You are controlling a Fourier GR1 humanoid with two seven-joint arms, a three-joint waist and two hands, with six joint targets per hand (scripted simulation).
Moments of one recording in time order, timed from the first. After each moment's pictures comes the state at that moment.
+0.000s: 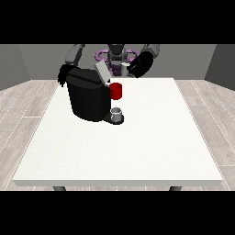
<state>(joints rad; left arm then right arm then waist) -0.93 0.26 0.11 -0.80 -0.52 -0.27 -0.01 -0.25 -0.11 -0.12 -1.10 -0.07 0.02 -0.28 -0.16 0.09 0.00</state>
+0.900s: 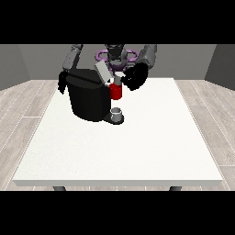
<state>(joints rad) -1.14 0.36 0.23 -0.72 -0.47 -0.23 0.04 -0.35 -0.14 -0.11 -1.09 -0.09 0.14 -0.38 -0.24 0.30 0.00</state>
